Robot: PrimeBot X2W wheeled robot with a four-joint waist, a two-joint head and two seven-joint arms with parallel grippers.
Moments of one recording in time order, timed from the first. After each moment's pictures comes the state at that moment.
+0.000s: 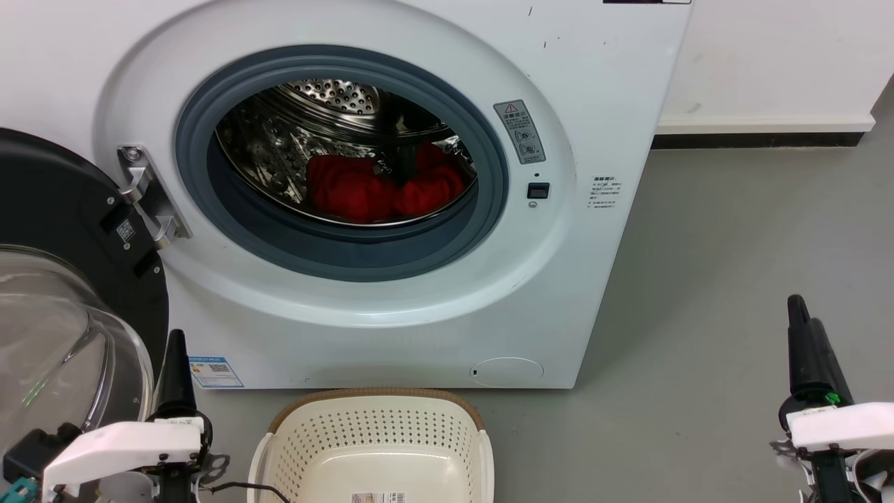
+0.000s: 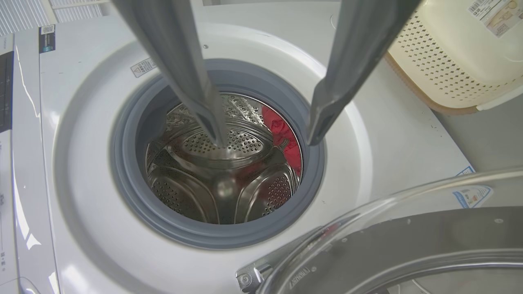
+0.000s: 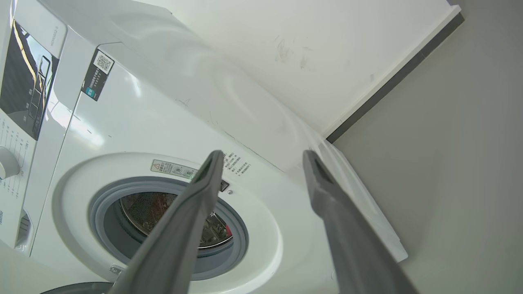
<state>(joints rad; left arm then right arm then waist) -0.05 0.05 0.20 0.13 -1.17 0.01 -0.04 -0.06 -0.05 -0.18 0.13 0.92 0.13 -0.04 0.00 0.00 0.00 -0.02</state>
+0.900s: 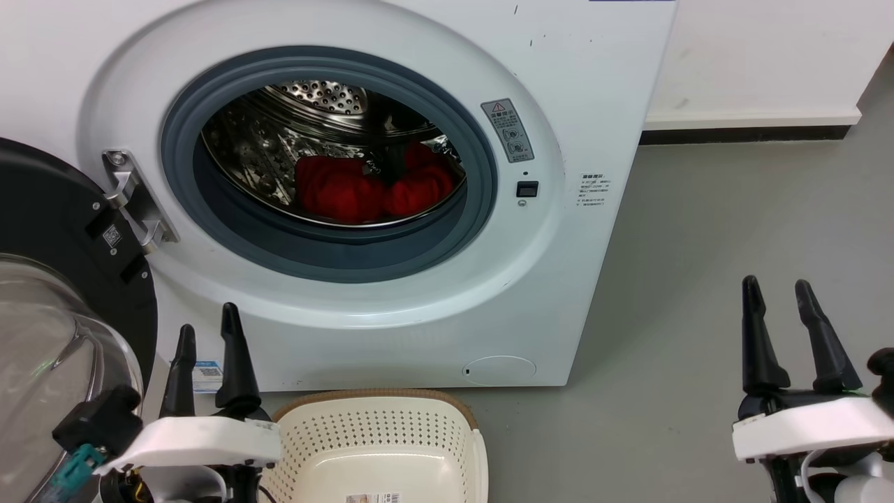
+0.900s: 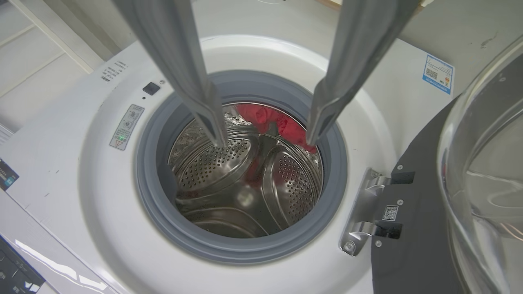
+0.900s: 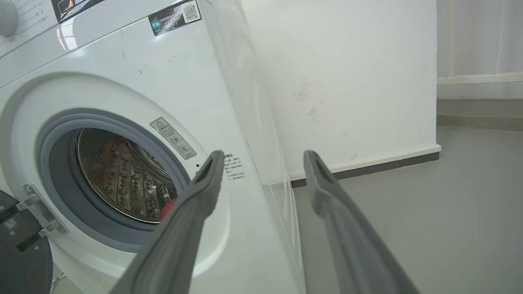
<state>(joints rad) 0.00 0.05 0.04 -0.05 -0.60 0.06 -0.12 -0.03 -0.05 -0.08 -0.04 0.34 0.13 -0.12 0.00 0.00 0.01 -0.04</state>
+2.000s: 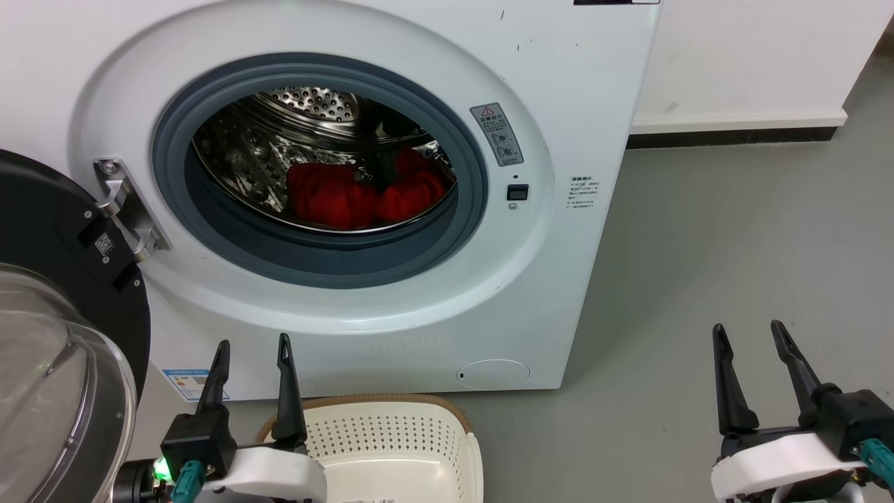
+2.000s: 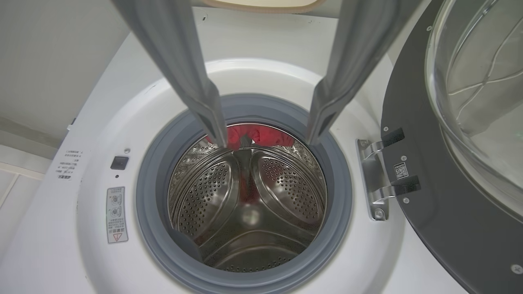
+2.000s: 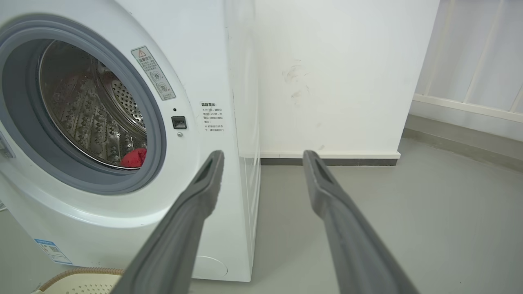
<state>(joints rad) 0.04 0.14 -0.15 0.00 -0.22 0.20 -0.21 0.02 -0.05 -0.07 0.06 0.06 0.13 -0.20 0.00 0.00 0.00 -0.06</state>
